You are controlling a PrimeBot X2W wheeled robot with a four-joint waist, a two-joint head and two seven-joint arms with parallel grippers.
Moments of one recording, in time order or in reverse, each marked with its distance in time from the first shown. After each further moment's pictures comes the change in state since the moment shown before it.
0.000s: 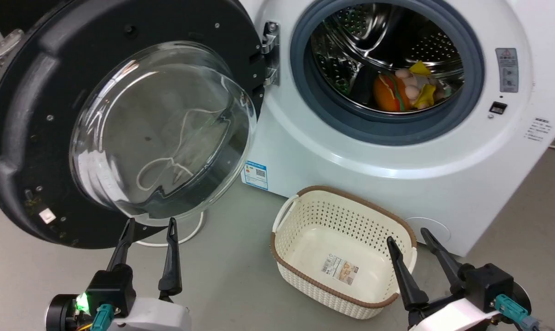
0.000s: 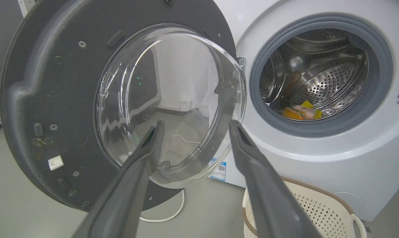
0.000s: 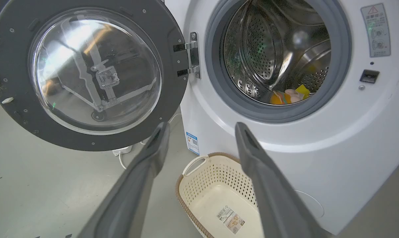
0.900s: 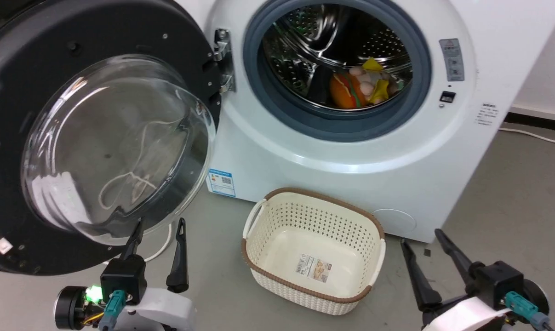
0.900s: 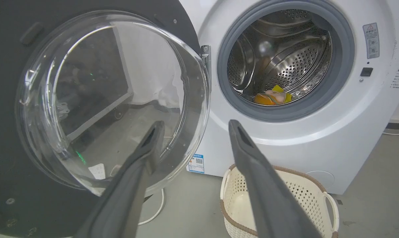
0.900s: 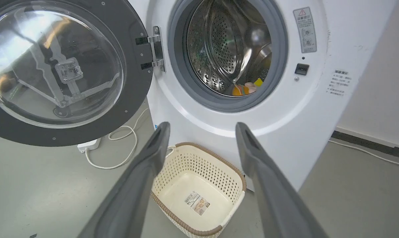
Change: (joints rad) left arm -0.039 0.003 -0.012 0.056 0.027 -0.016 0.057; right arm 0.015 0.000 -0.074 -0.035 -0.057 0.000 0.060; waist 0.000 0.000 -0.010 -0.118
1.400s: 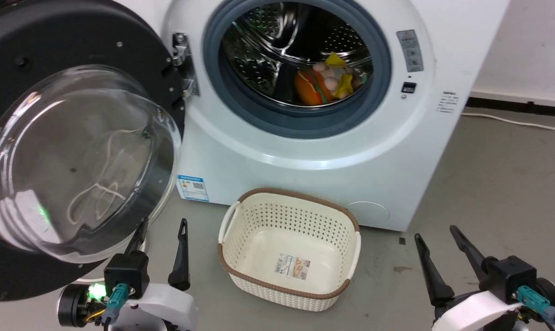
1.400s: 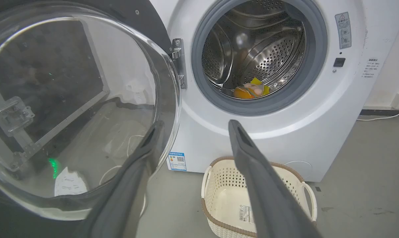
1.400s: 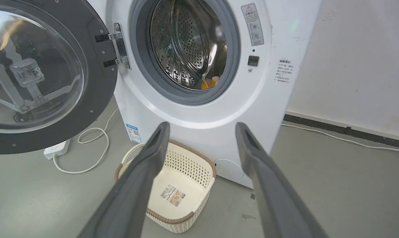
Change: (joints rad) left arm -0.017 -0.004 0.004 0.022 0.000 0.006 0.030; right arm -0.010 0.000 -0.049 -0.002 -0.016 0.000 0.027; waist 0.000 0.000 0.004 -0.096
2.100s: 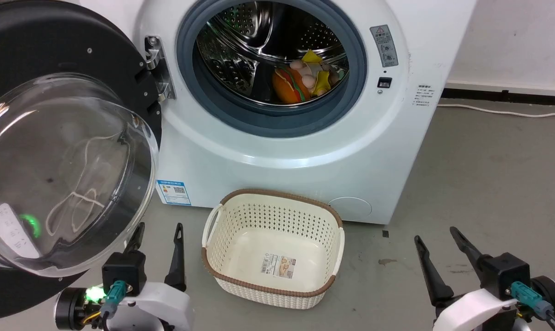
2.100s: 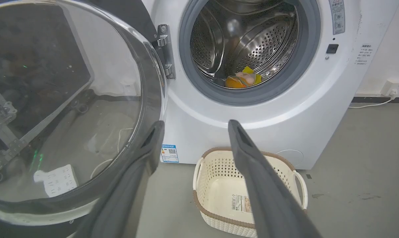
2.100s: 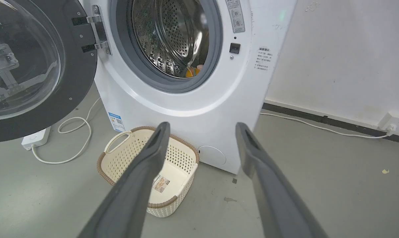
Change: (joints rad) left arm 0.000 -0.002 0.018 0.014 0.000 0.002 0.044; right arm -0.005 0.000 -0.005 0.000 -0.051 0.000 0.044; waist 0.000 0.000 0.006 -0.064
